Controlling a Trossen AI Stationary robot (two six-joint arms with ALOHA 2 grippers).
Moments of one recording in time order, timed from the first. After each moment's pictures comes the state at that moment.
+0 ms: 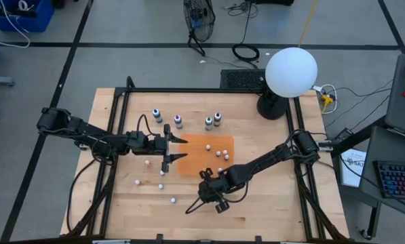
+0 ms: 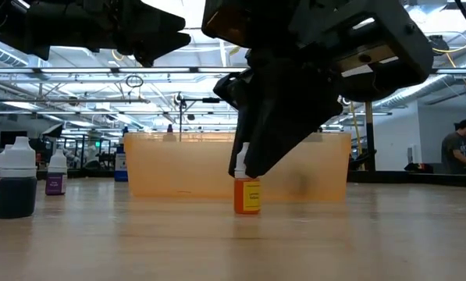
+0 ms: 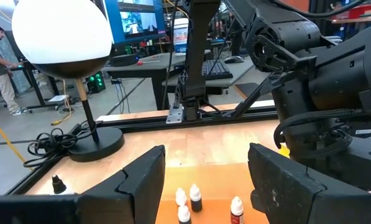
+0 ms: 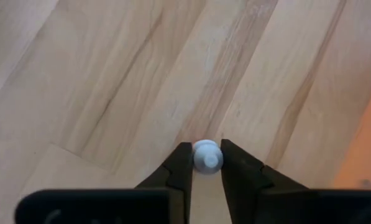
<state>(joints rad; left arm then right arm) -0.14 1.24 0.40 0.86 -0.13 0.10 0.37 2.06 1.41 -0.42 -0.01 -0.09</state>
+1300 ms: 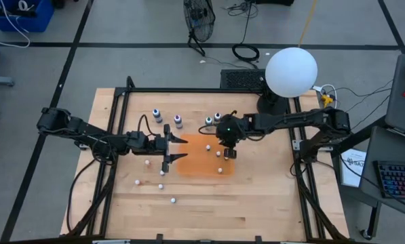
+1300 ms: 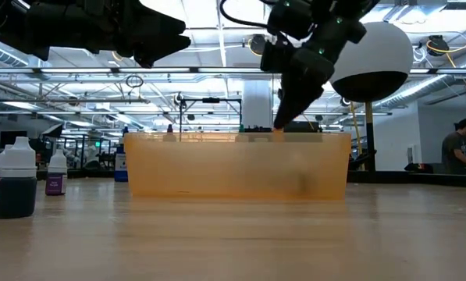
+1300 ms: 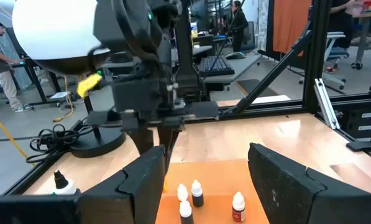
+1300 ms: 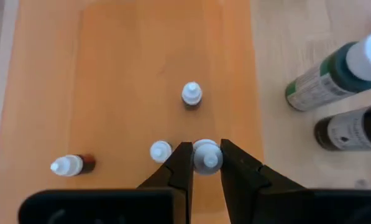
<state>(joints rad) -0.14 1.24 0.40 0.84 -0.14 0.10 -0.13 1.60 1.07 -0.45 -0.07 -0.02</state>
